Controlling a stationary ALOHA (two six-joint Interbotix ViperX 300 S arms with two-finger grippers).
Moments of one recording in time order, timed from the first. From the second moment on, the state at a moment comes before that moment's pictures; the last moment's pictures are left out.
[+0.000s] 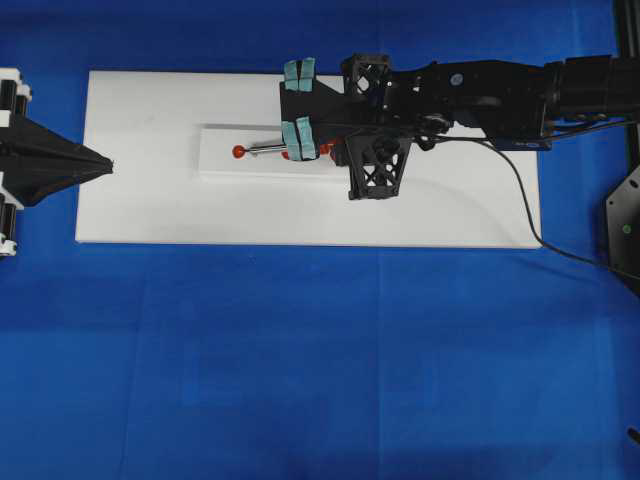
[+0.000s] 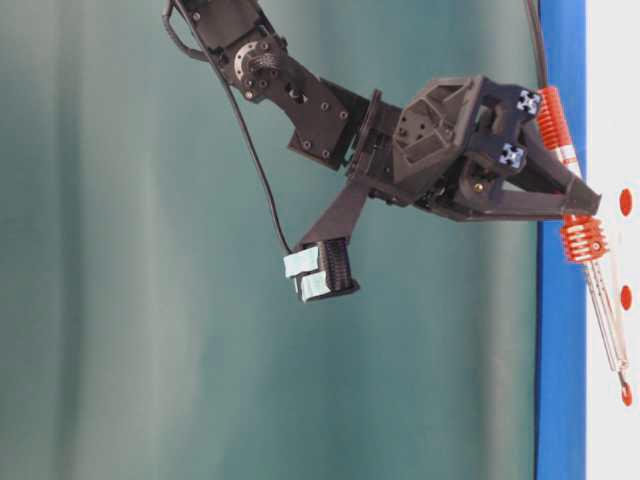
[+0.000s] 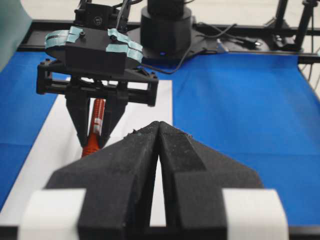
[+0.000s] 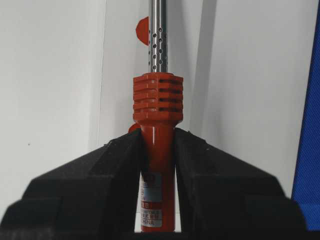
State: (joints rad) left arm 0.00 -0.97 1.23 0.00 -0.30 -0.01; right arm -0.21 0.17 0.37 -0.03 0.53 -0.11
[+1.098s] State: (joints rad) left arm 0.00 -0.97 1.23 0.00 -0.30 -0.01; right arm -0.21 0.00 0.28 -0.09 0.71 -0.10
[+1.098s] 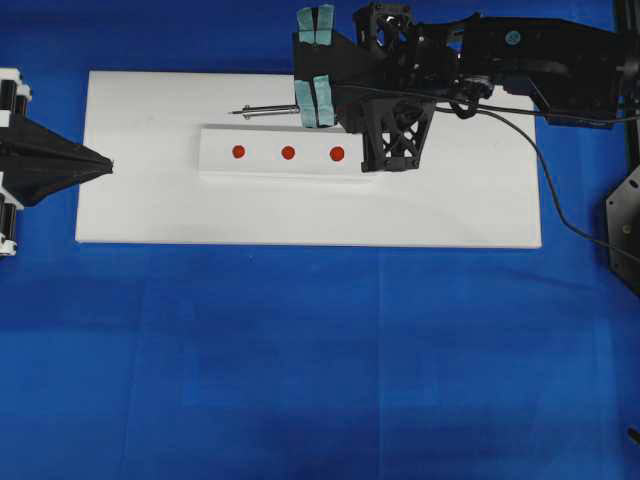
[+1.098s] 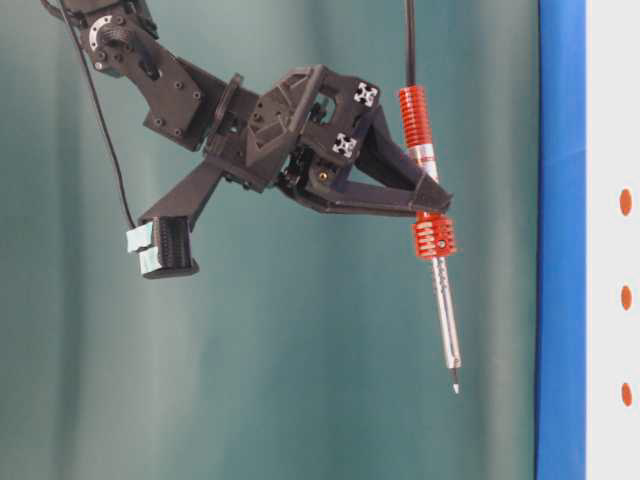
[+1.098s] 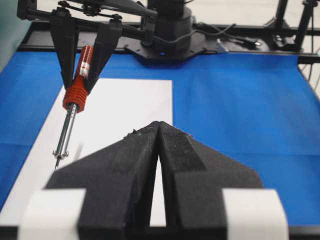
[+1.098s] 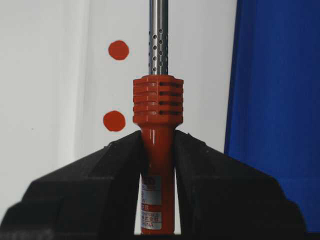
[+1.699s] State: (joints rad) left arm 0.00 -0.97 1.23 0.00 -0.30 -0.01; right arm -0.21 -0.09 0.40 -0.09 0.72 -0.10
